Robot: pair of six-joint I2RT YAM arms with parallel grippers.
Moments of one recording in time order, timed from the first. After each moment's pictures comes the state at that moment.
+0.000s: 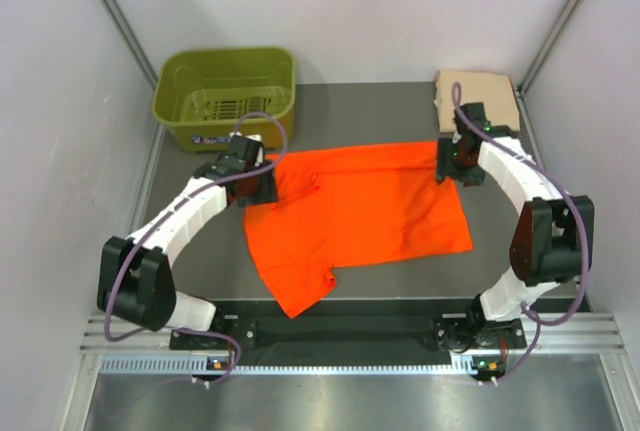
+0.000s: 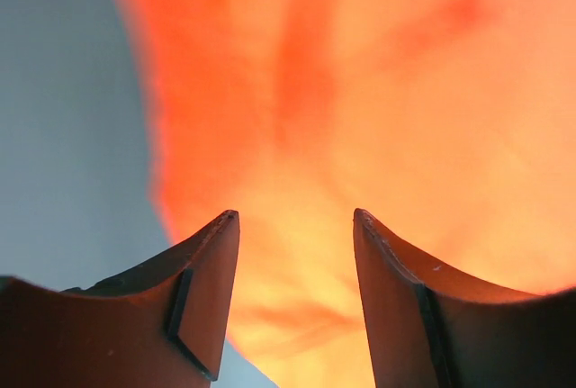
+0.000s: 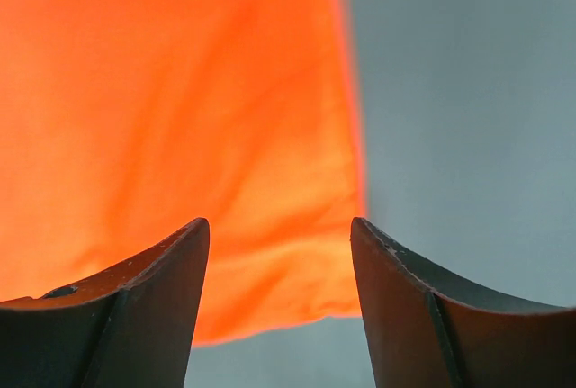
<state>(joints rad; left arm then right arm) -0.27 1.43 1.02 -0.59 -0.03 -0.42 0.08 1.65 1.29 -0.79 0.11 0.21</state>
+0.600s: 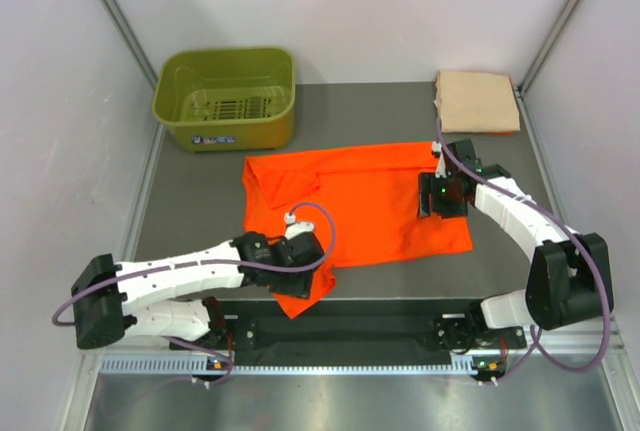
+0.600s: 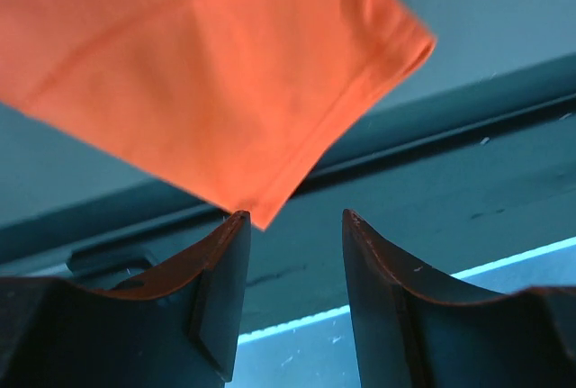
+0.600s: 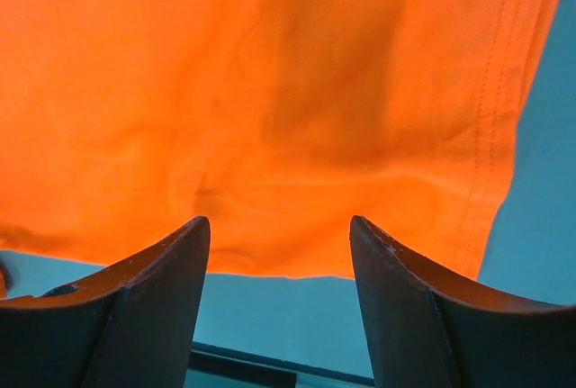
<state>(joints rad) -1.12 1.16 0.80 -0.85 -0.14 -0.90 0.24 1.38 0.93 -0.69 -0.08 0.21</state>
